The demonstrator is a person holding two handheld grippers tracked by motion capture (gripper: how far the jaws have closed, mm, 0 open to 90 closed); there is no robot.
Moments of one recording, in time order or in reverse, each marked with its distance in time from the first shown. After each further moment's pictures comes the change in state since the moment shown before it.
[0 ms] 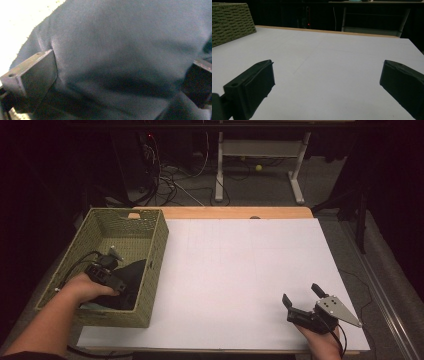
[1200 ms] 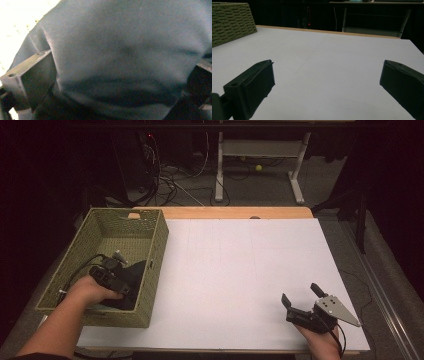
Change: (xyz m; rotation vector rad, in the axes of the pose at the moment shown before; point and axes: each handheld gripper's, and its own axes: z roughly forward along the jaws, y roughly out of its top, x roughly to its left) left arm -0.008 0.002 0.015 -0.034 0.066 0.047; right arm 0.002 0.001 0.001 -0.001 0.004 -0.007
